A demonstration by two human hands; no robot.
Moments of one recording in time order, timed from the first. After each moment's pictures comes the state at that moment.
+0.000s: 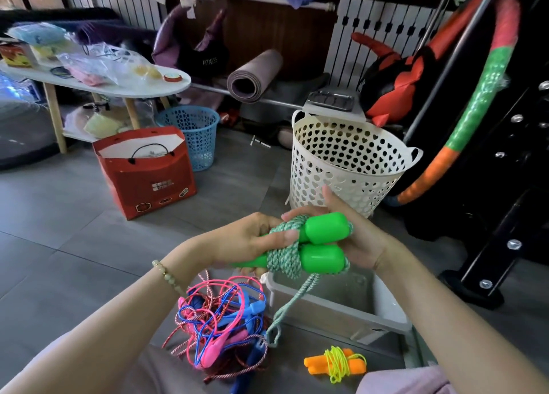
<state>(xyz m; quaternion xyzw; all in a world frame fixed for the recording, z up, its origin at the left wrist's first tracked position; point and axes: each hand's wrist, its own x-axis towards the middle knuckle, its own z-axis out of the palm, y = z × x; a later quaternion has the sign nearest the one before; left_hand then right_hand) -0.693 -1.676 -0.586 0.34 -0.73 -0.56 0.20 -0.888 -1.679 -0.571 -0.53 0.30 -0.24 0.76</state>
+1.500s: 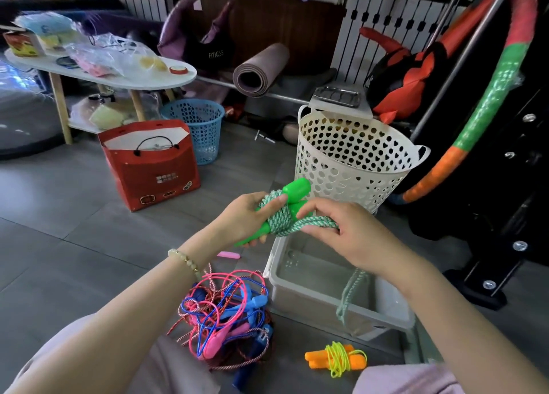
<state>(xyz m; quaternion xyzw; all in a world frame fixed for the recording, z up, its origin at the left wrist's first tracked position) -0.693 -1.710 -0.615 0.53 -0.65 -0.44 0.32 -0.888 -1.667 -0.566 -0.84 0.48 -0.19 0.18</state>
